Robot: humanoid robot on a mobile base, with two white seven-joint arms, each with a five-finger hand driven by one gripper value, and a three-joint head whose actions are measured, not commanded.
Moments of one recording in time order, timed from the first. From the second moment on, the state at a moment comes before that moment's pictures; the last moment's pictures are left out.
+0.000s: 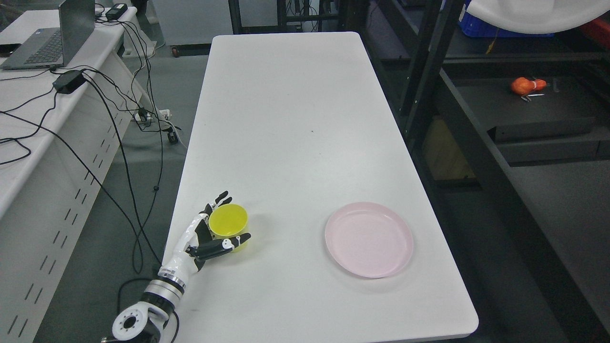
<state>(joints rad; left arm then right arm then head) -0.22 0.03 0.04 -1.40 0.17 0.05 -0.37 0.00 0.00 0.00 -0.24 0.00 0.09 -0.12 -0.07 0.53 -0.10</state>
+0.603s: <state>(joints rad) -0.23 0.02 0.06 -1.32 0.18 -0.04 -0.38 0.00 0.00 0.00 -0.24 0.00 0.09 -0.12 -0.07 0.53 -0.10</state>
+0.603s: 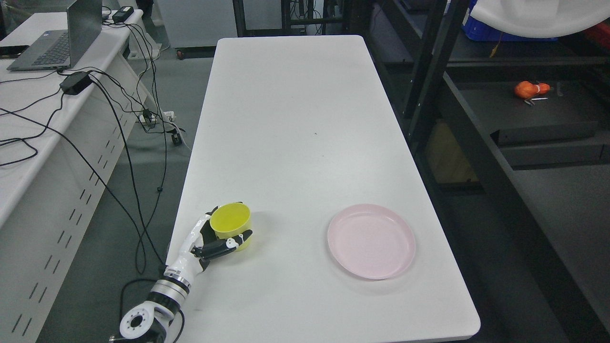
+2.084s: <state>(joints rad) -0.04 0.00 0.26 -1.71 0.31 -0.15 -0.37 0.00 0.00 0.00 -0.24 0.00 0.09 -0.12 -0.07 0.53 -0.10</state>
